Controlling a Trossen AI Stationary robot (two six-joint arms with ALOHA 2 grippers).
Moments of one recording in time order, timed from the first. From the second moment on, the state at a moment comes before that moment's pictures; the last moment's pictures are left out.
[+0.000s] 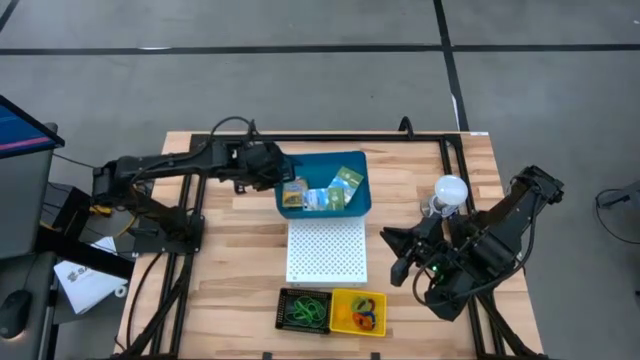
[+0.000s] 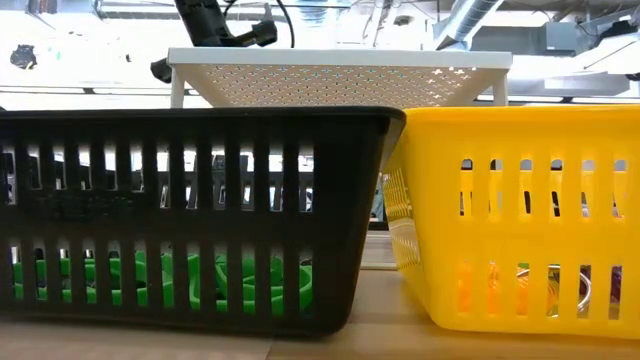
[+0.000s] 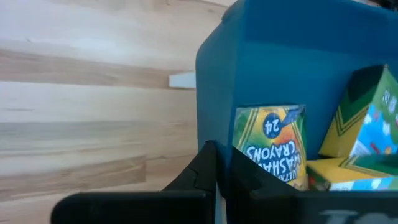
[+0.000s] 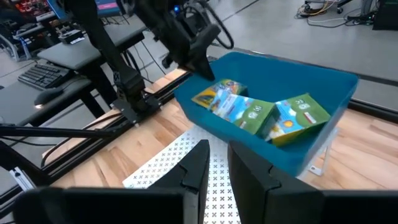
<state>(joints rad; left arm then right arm) 0.21 1.38 1.25 -0.91 -0.18 -1.40 0.77 1.48 1.56 -1.15 1.18 1.34</state>
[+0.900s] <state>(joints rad) 0.17 1.38 1.21 -0.84 -0.18 -1.43 0.78 1.49 1.56 -1.14 1.18 1.35</state>
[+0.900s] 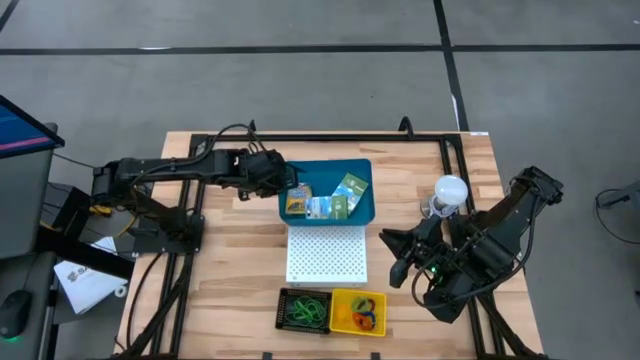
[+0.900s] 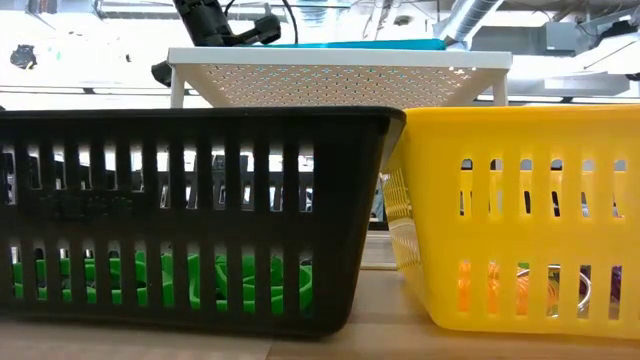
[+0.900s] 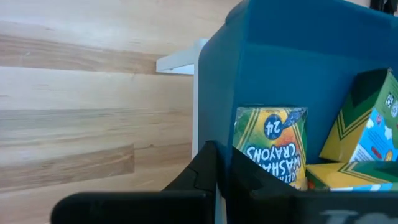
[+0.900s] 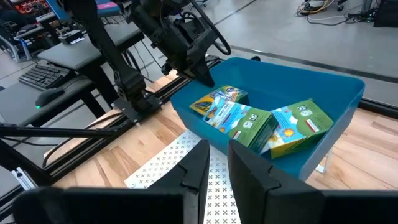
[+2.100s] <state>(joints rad) 0.14 1.38 1.21 -0.81 -0.17 -1.43 0.79 1.49 1.56 -1.14 1.18 1.36</state>
